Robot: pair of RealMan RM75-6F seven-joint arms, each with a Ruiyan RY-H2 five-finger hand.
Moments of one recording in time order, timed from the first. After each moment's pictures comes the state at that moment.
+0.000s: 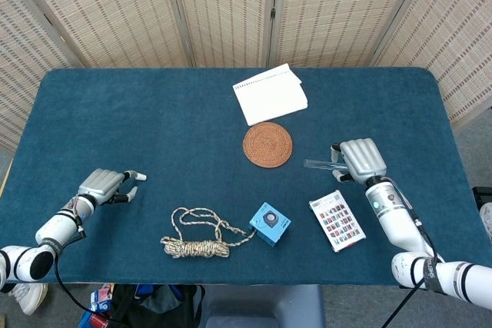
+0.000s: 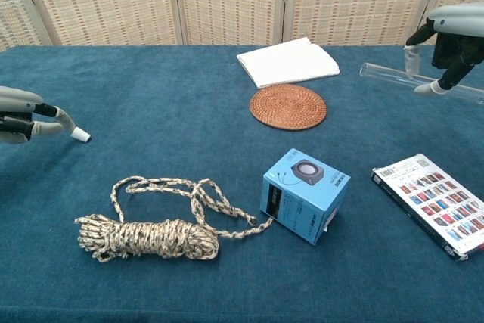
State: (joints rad) left arm -0.80 -1.19 -0.02 -1.42 0.99 0.55 0.22; right arm 0.73 -1.21 0.14 -1.64 -0.89 0.96 -0.40
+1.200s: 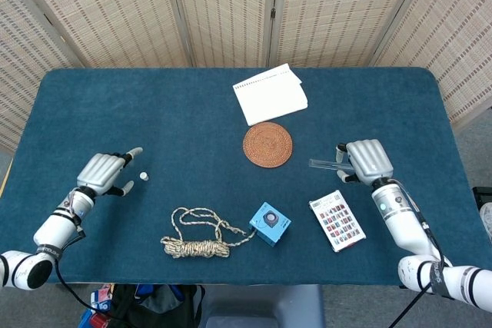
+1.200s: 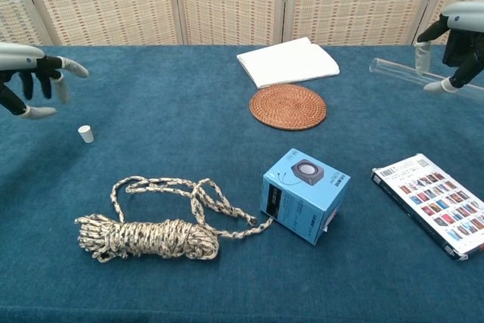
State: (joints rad) left arm -0.76 -1.18 -0.05 -1.47 1.12 0.80 0.13; right arm 0.69 -1.20 0.15 -1.64 -0.94 0.97 -0.35
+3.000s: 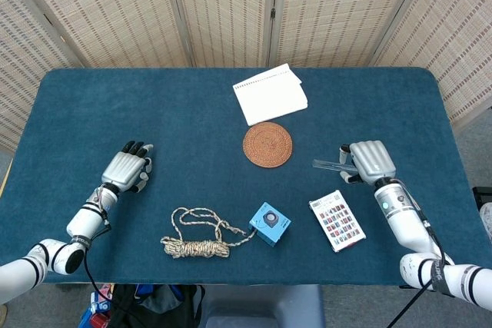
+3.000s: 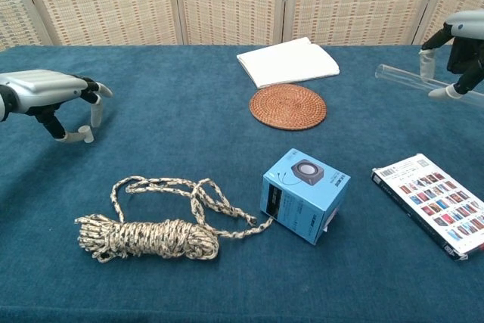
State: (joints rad) left arm -0.77 -1.47 -0.08 -1.11 1.20 0.76 0.18; right arm 0.68 -1.21 0.15 -1.59 -0.94 0.93 -0.32
